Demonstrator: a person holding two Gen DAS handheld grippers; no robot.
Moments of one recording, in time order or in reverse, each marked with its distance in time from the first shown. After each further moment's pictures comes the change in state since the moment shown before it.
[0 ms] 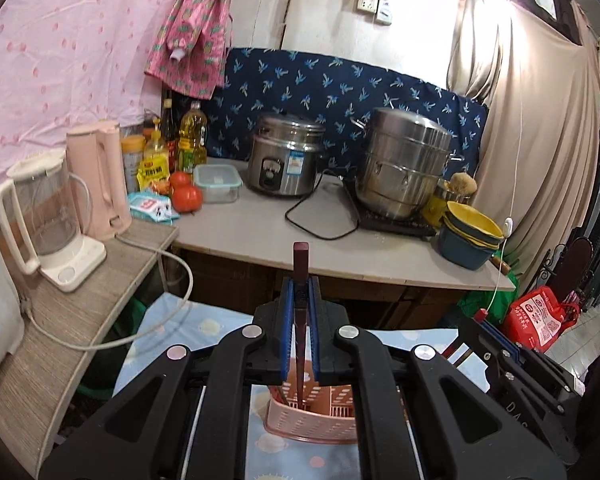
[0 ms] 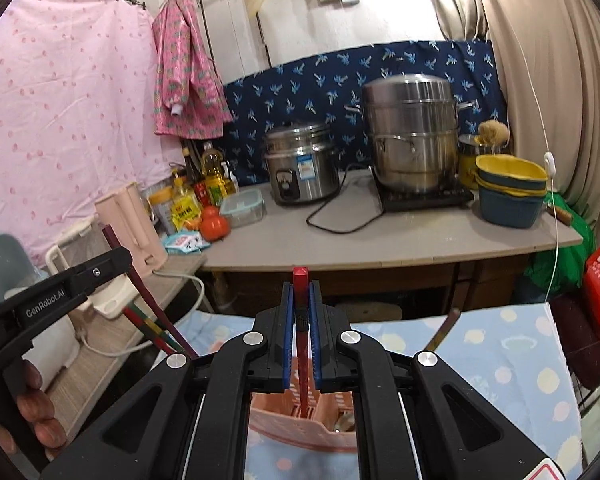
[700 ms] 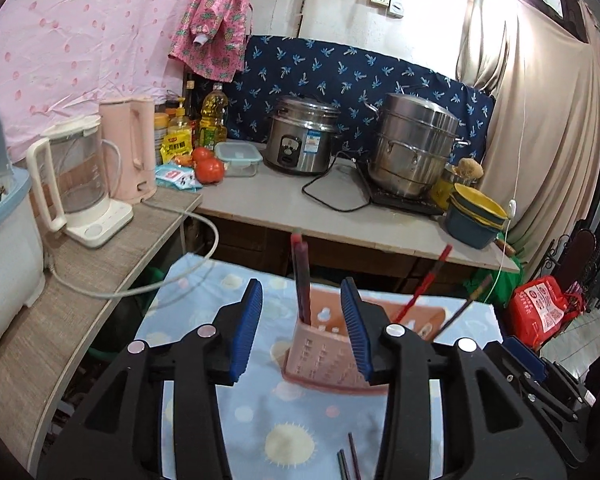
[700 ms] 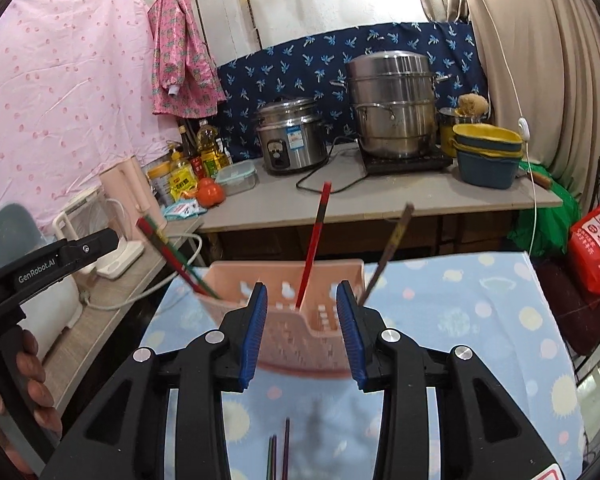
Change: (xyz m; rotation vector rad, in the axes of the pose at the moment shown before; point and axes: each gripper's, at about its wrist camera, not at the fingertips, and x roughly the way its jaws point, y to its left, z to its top) left arm -0.049 0.014 -0.051 -0.026 0.038 0.039; right arm -0.059 -0.011 -0.065 0.019 0.062 -0.021
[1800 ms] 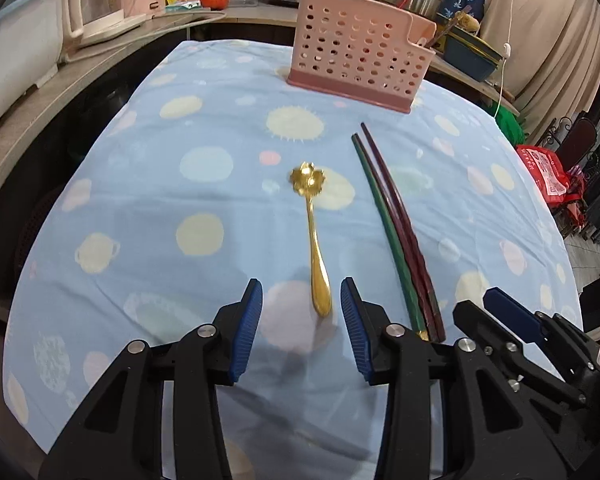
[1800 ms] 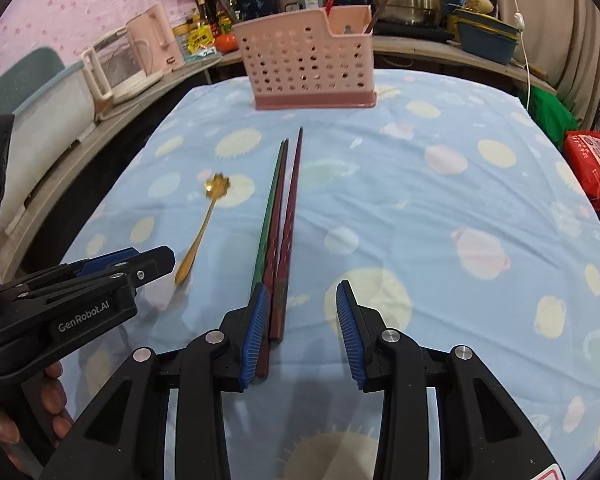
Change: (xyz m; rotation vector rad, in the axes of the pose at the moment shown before) left arm -0.057 0.010 -0.262 0.021 0.434 0.008; right arm -0.068 0.011 -0.238 -0.083 0.365 -0.011
